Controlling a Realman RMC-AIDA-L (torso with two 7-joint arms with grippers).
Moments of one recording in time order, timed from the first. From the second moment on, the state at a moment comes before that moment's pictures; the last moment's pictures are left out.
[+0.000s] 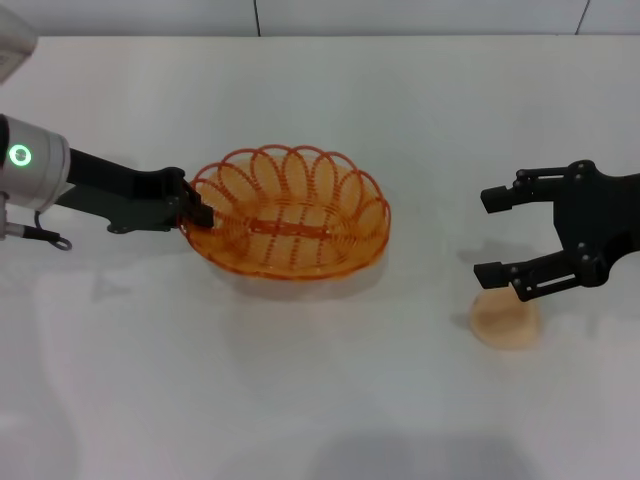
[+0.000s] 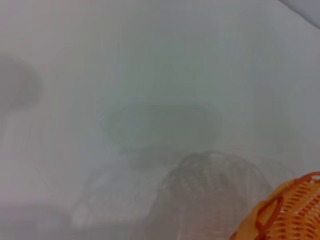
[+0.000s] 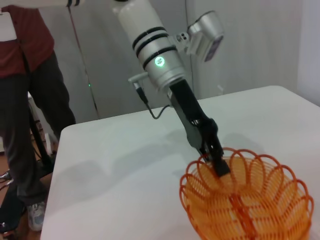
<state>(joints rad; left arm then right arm) -0.71 -2.04 0.78 0.82 2.49 1.50 -2.78 0.40 2.01 -1.10 -1.26 -1.86 -1.69 1.71</state>
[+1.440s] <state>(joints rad) -0.76 -2.06 0.78 0.69 2.47 1.37 -2.76 0.39 2.01 -1.11 -1.28 -1.86 -1.75 1.71</state>
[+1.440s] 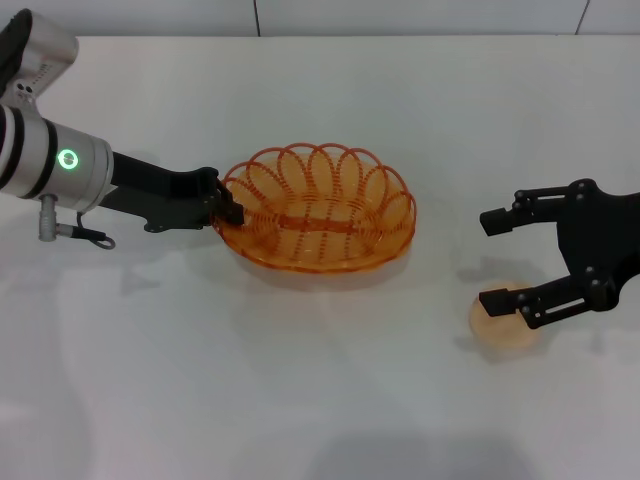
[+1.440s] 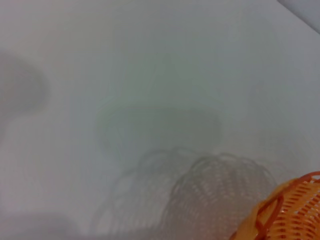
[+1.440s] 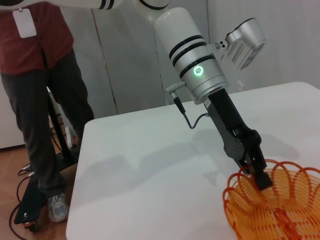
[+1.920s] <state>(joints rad) -0.76 -2.06 0.80 0.68 2.47 1.36 -2.76 0.39 2.01 -1.11 -1.28 -1.86 -1.74 1.70</state>
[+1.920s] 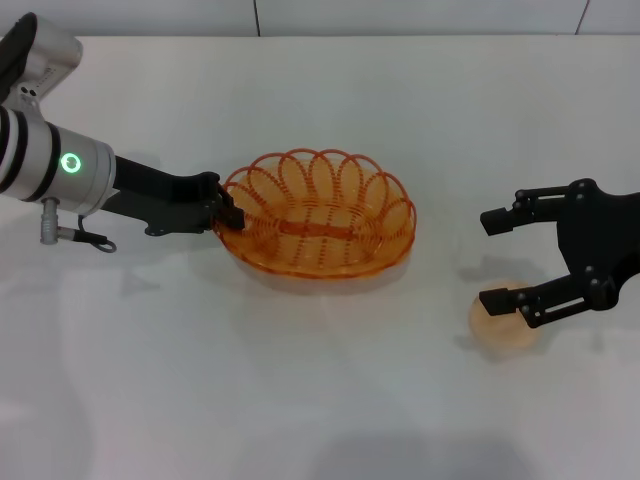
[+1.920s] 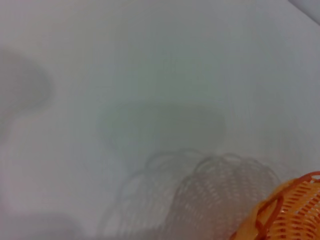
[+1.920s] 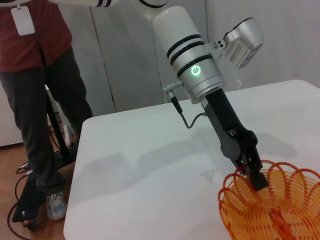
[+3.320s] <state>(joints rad) -0.76 -2.06 0.79 0.65 2.47 1.35 -2.76 0.39 2.01 -1.11 -1.28 -1.86 -1.75 1.70</state>
